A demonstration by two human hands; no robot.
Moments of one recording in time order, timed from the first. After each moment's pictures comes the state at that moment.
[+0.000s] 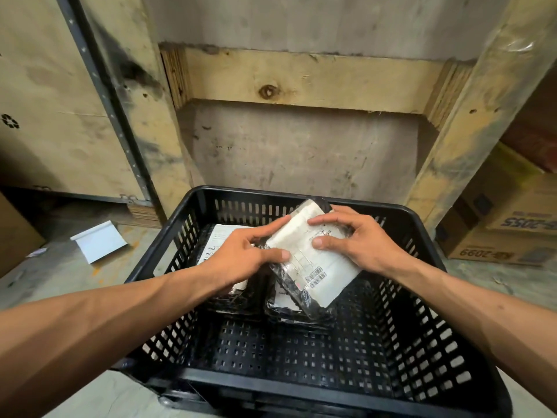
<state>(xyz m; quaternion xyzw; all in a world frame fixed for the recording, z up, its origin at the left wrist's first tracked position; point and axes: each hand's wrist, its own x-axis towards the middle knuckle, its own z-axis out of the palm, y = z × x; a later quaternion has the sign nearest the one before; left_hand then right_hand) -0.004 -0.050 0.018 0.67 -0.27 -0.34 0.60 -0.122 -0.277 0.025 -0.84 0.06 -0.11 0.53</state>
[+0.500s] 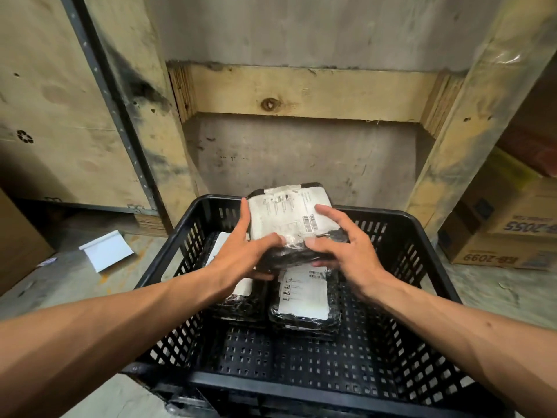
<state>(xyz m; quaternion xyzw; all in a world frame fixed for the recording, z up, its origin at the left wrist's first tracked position) -0.004 -0.047 0.031 0.69 -0.22 -0.30 0.63 -0.123 -0.234 0.016 -0.66 0.10 -0.18 0.72</state>
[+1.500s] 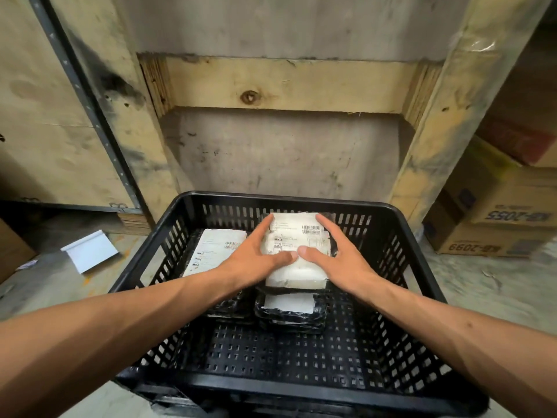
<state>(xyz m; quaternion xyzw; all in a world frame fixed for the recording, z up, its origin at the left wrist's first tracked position) -0.022 -0.078 0.014 0.75 -0.28 -0.32 0.50 -0.140 -0.255 -0.016 -0.76 0.19 -0.12 0.61</state>
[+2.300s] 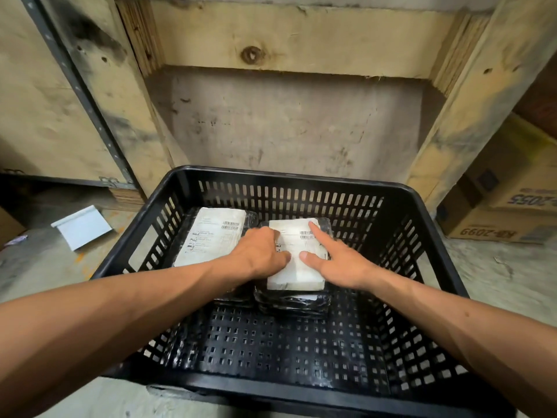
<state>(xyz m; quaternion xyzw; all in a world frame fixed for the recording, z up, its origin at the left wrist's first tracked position) -0.022 -0.101 0.003 0.90 -0.31 -0.23 0.20 -0.124 -0.271 -0.051 -0.88 0.24 0.13 0.38</state>
